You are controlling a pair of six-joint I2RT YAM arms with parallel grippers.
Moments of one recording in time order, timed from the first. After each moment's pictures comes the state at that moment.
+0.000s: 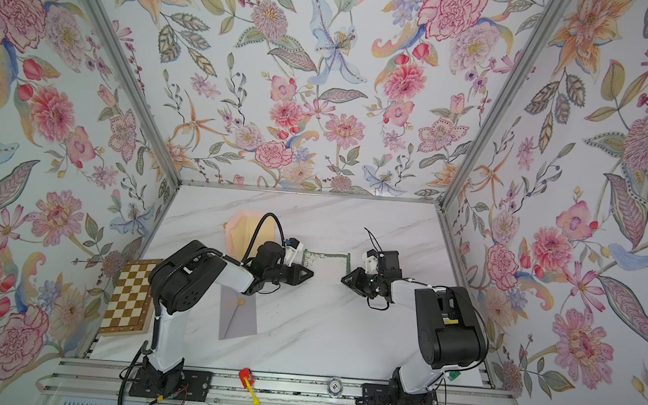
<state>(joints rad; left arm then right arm) -0.61 2.07 0.90 0.61 0.52 -0.54 0.18 1.64 0.67 0.02 -0.62 0.55</state>
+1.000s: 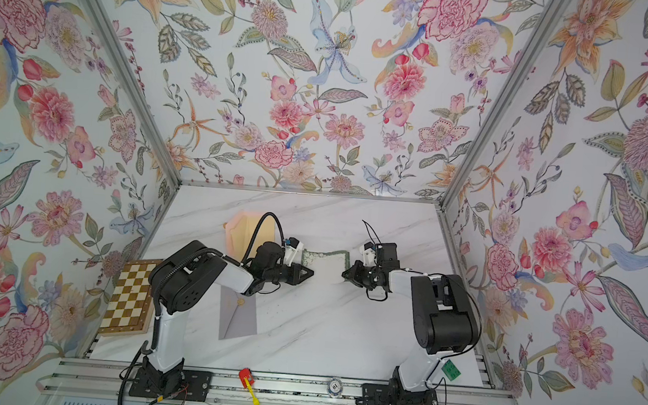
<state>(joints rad) -0.61 2.07 0.89 0.66 0.52 -0.56 0.18 1.74 0.79 0.01 -0.65 0.49</state>
